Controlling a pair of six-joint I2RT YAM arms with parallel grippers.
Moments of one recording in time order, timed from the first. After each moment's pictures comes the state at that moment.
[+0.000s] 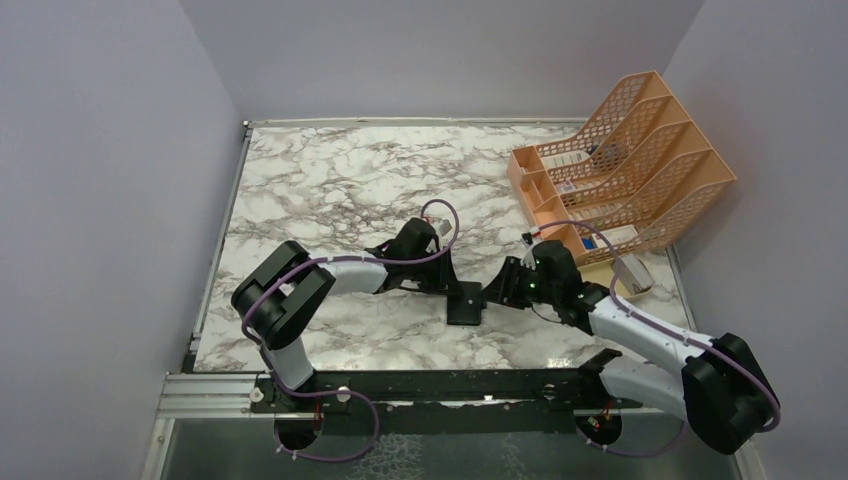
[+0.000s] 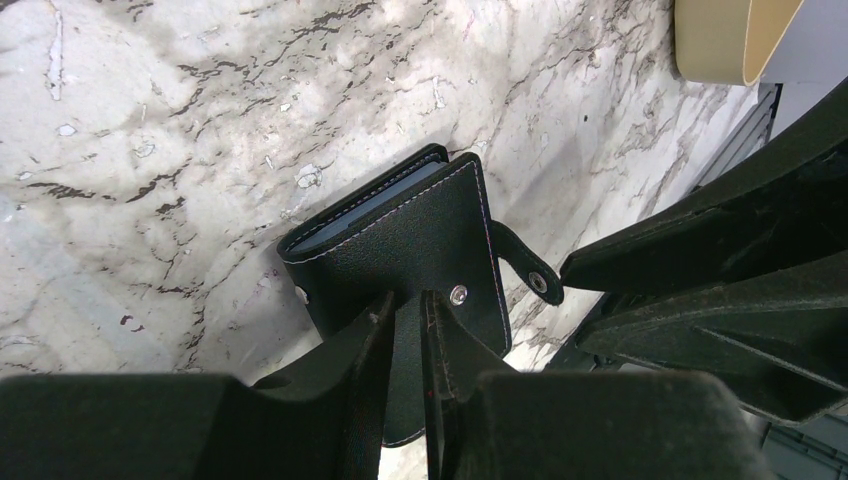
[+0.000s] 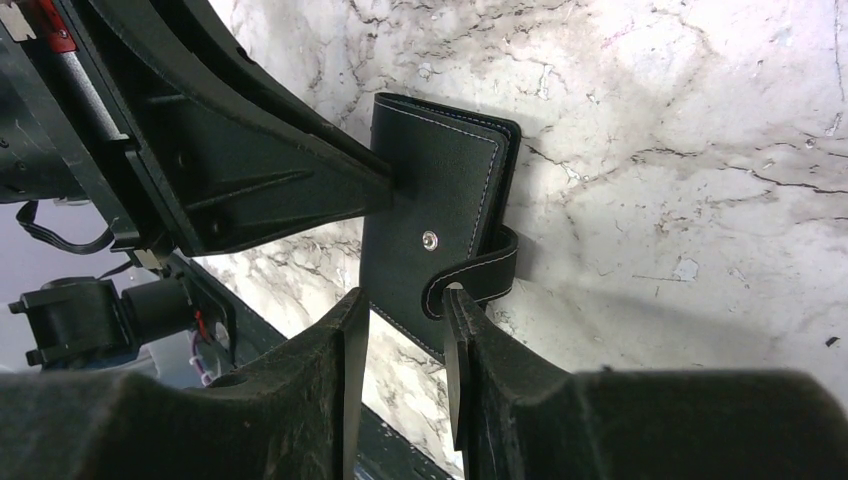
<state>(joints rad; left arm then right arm) -0.76 1.72 0.80 0.14 0.41 -0.77 0.56 1.06 0.39 -0.02 -0.30 0.79</state>
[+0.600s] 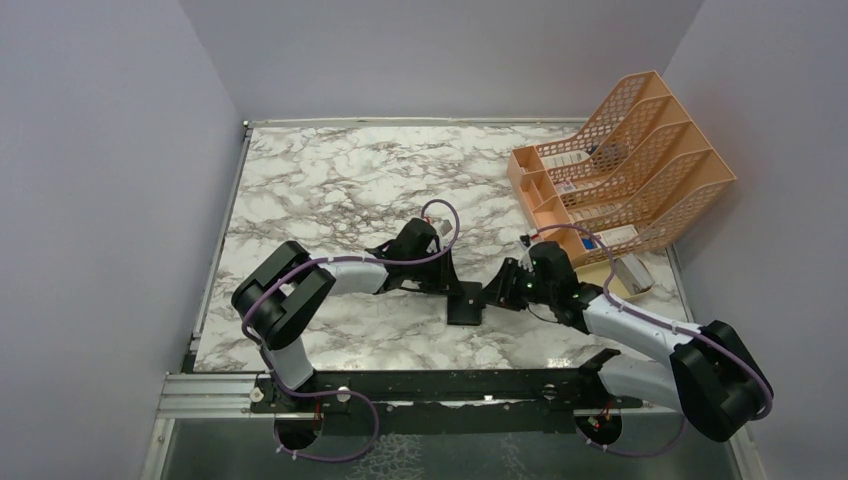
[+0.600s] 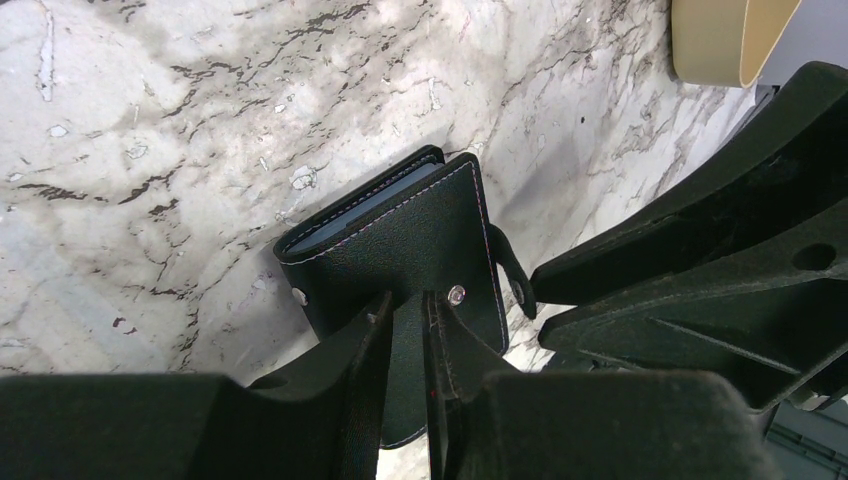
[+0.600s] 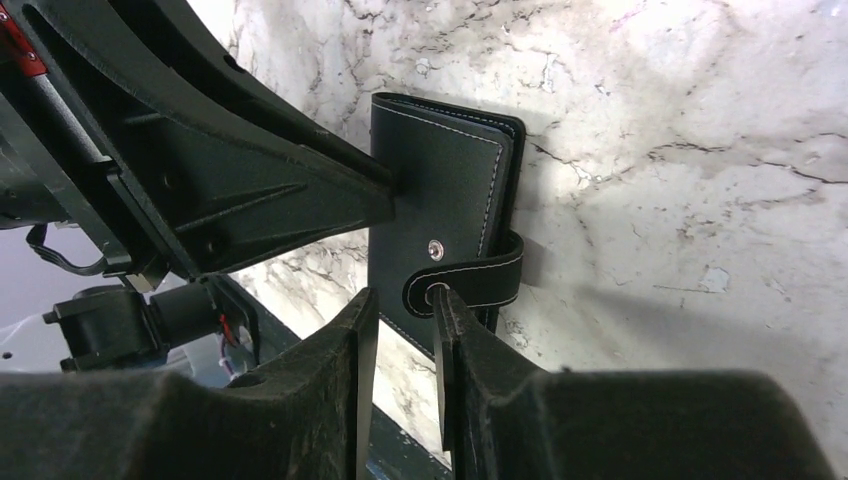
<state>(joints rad) -0.77 1.72 0.80 0.15 0.41 -0.77 0.56 1.13 0.37 0.06 -0.33 0.86</state>
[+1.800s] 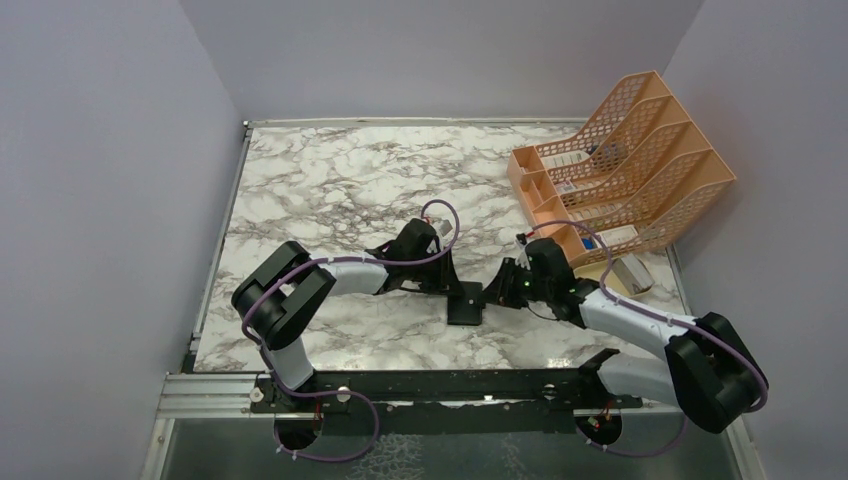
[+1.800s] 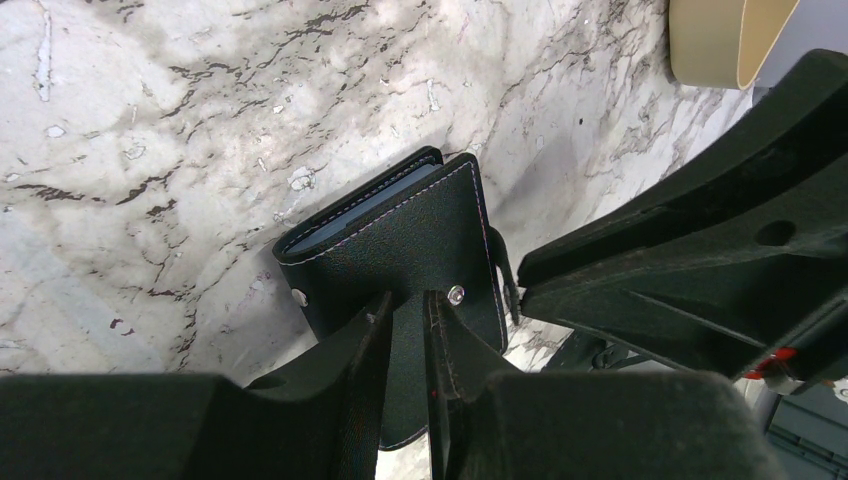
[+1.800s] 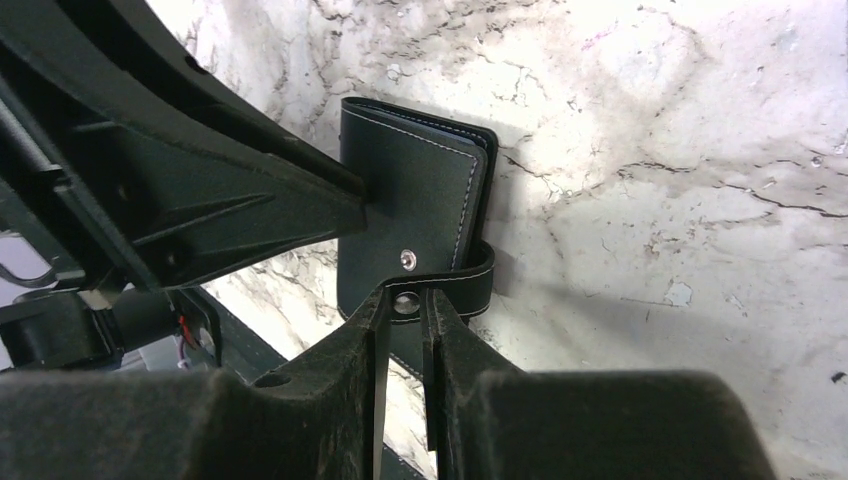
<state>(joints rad) -0.77 1.72 0.80 0.16 0.41 -0.78 0.56 1.16 0.41 0.02 -0.31 0.78</state>
